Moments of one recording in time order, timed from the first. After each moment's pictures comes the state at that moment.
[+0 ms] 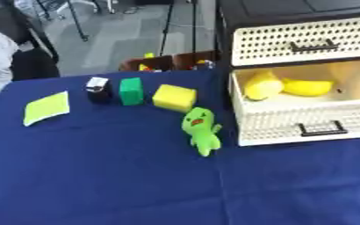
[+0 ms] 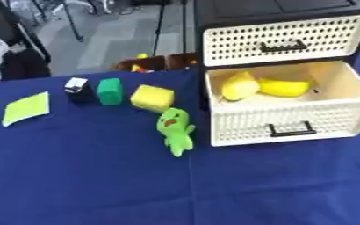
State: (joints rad) left arm -0.33 0.49 0.15 -1.98 -0.08 -0.37 0.52; right arm -0.67 -1.05 -0.36 -1.99 0.08 -0.01 0.30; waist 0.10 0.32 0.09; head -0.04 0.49
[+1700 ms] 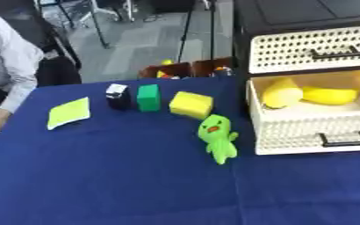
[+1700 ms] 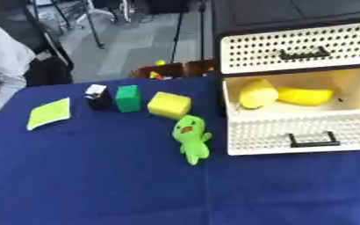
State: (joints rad) left arm -0.32 0.90 0.07 -1.80 -0.31 -0.05 0.33; right arm -0.46 -1.04 -0.34 -1.99 -0.13 -0.52 -0.21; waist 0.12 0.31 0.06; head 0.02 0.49
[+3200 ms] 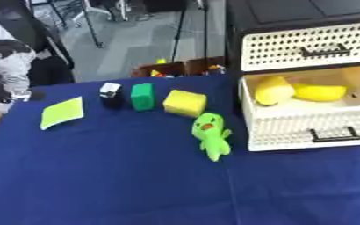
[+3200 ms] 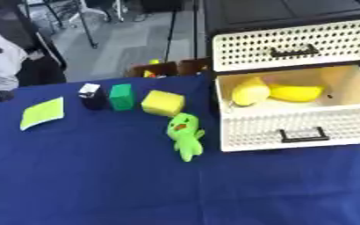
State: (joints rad) left arm -0.95 0.85 -0.06 -1.04 -0.88 -0.24 -0.54; right arm -0.39 -1.05 -0.11 -1.99 0.33 -0.38 -0.86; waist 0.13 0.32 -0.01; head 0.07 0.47
